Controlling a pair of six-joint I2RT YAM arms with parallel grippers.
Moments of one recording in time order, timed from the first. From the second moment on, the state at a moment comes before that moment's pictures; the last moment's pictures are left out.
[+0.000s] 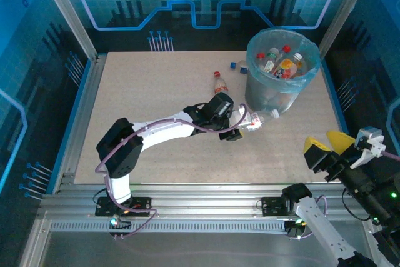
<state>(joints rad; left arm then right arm) -0.86 1.84 1.34 -0.28 0.25 0.39 0.29 0.43 1.53 -1.20 -0.11 0.32</state>
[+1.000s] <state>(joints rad) -0.86 1.84 1.30 -0.27 0.25 0.26 -0.02 0.30 1.38 -1.04 -0.50 0.32</state>
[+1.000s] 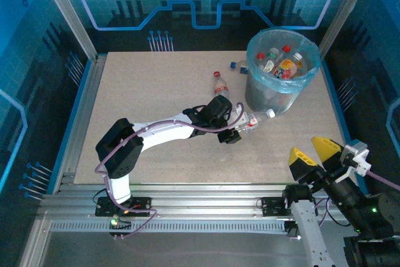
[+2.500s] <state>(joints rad) -0.86 1.21 0.92 -0.21 0.24 0.09 -0.08 0.72 1.64 -0.83 -0.58 0.52</state>
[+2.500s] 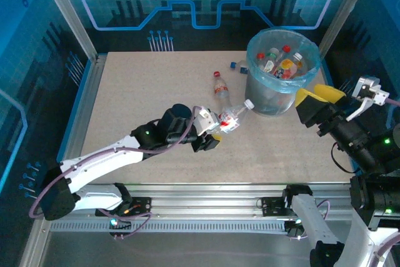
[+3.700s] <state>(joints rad) -0.86 1.13 0.96 0.07 0.26 -0.01 0.50 1.21 1.75 -0.89 -0.28 0.52</state>
